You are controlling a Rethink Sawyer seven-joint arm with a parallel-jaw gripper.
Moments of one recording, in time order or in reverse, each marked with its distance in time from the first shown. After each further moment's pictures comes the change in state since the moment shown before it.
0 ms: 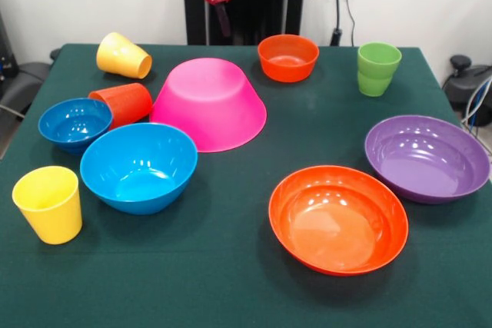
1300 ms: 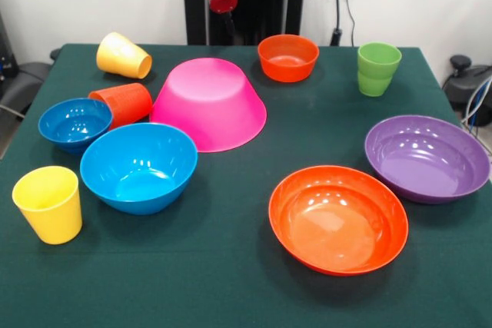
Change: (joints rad) arm 0.008 0.092 0.151 0.001 -0.138 0.094 0.065
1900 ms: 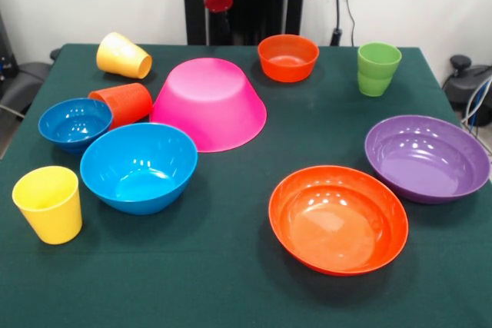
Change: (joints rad) arm 0.000 0.000 0.008 0.003 -0.012 0.065 0.076
